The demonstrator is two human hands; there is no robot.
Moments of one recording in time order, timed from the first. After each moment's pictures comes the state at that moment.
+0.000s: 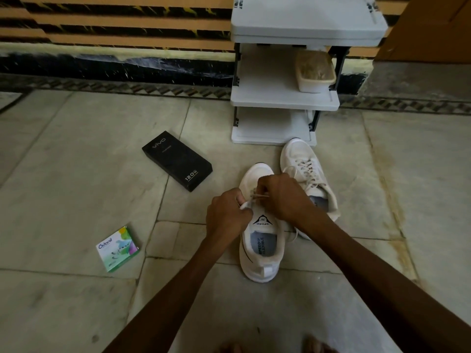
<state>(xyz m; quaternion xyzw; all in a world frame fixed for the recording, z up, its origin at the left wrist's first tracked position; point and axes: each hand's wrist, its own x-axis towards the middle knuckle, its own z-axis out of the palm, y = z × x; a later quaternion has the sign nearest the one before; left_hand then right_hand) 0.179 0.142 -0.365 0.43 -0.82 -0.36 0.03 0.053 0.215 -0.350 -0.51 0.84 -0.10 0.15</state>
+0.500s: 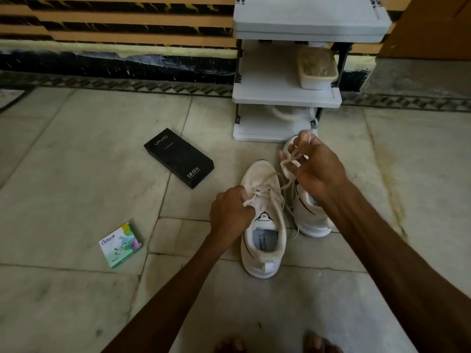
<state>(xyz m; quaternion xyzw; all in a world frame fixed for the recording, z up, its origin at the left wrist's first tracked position) 0.179 0.146 -0.367 0.44 -0.83 -0.36 0.04 0.020 0.219 -0.308 0.00 0.50 -0.77 0.39</state>
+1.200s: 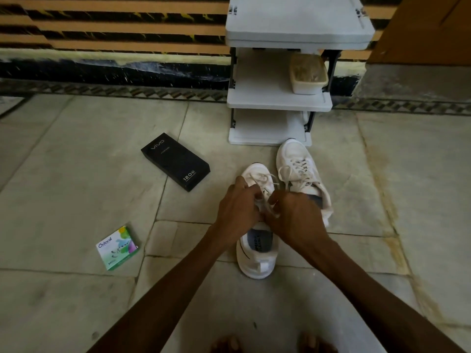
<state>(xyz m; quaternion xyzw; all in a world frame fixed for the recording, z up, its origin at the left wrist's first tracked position) 0.155 0.152 -0.375 0.31 -0.92 -0.25 0.03 0.081 0.265 -0.347 -0.40 0.90 -0.14 0.12</state>
